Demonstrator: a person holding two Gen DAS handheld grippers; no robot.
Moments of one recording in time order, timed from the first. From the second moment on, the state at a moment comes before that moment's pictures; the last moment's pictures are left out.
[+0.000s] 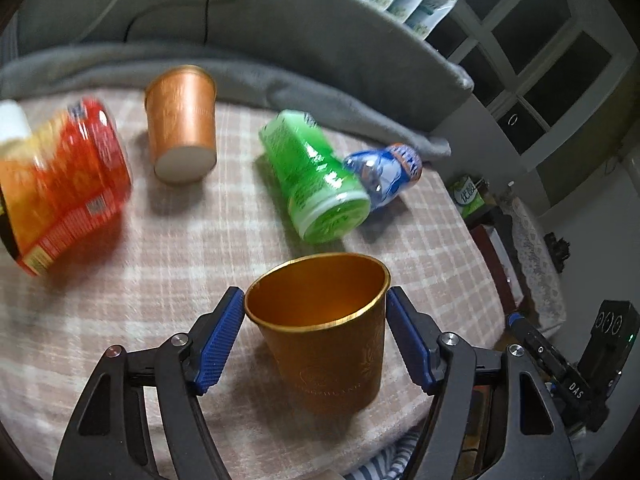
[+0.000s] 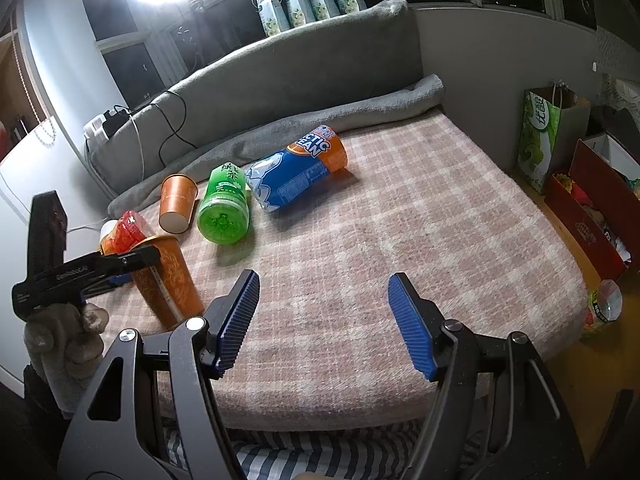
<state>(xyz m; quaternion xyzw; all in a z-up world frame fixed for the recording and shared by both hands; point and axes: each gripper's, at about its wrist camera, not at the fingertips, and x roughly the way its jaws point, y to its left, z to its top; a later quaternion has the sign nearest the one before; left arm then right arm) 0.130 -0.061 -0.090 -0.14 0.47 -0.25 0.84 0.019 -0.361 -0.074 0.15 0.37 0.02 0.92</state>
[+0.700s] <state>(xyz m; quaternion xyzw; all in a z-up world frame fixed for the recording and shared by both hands) 0.112 -0.115 -0.072 0.02 0.37 -0.20 0.90 0.015 -0.365 -0.077 0.16 0.37 0.02 0.92</state>
